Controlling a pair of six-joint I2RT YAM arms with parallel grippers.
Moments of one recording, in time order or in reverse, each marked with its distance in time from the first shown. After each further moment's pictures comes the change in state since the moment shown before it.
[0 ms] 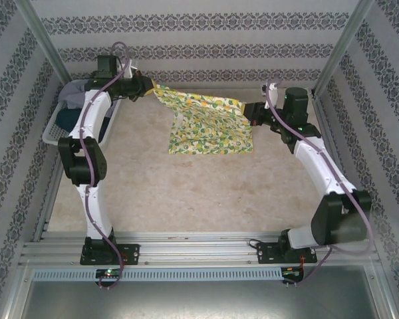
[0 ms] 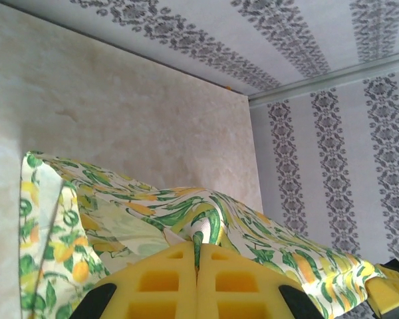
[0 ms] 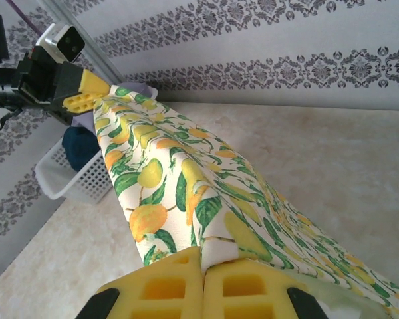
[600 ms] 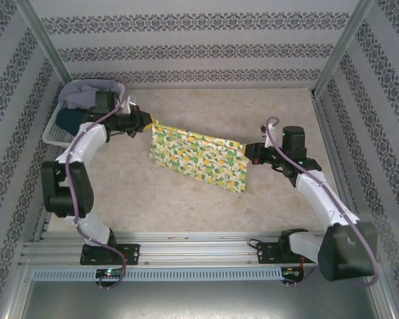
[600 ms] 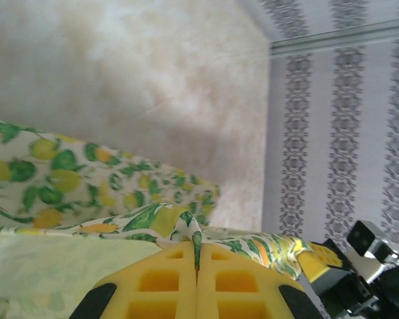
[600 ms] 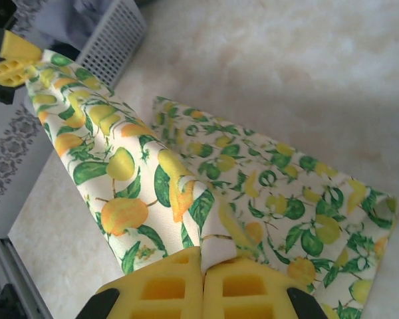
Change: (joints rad) left arm -0.009 -0.357 -0.730 0.208 0.012 -0.085; right arm 0.003 -0.196 -0.409 -0.057 -0.011 0.027
